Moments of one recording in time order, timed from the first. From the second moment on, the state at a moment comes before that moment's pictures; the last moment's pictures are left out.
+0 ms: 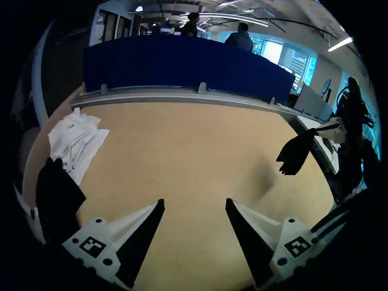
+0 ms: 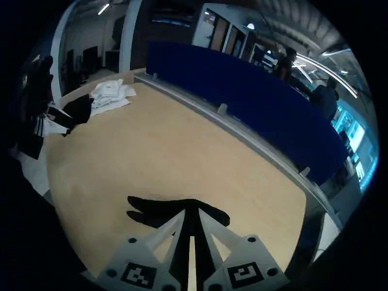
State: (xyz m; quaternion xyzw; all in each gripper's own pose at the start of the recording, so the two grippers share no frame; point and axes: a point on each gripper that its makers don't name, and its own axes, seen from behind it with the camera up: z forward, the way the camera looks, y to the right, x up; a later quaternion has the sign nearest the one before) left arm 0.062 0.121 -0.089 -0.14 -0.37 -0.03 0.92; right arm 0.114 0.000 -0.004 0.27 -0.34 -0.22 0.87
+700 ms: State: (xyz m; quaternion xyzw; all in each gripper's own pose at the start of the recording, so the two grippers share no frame) left arm 0.065 0.136 -0.088 -0.13 -0.38 -0.03 0.92; right arm 0.093 0.124 0.000 0.23 -0.37 -0.20 0.88
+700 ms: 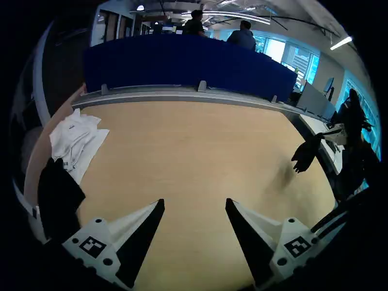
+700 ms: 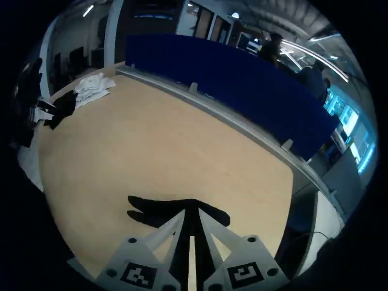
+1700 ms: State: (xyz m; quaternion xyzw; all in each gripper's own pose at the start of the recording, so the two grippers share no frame) left arm 0.065 0.142 -0.099 -0.11 -0.38 -0.03 0.92; right arm 0.070 0.130 0.009 0.25 -0.38 -0.20 0.87
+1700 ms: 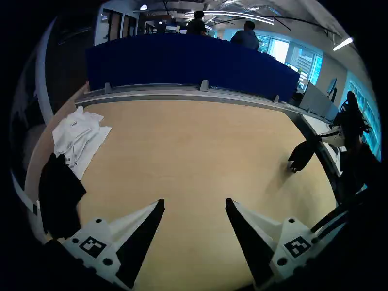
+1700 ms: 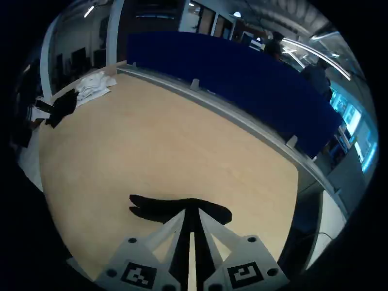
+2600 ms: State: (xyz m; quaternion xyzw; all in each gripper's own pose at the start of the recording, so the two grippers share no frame) left arm 0.071 0.151 -0.095 -0.12 -0.38 -0.02 0.92; right arm 0.034 0.165 -0.024 0.23 -0.40 -0.19 0.87
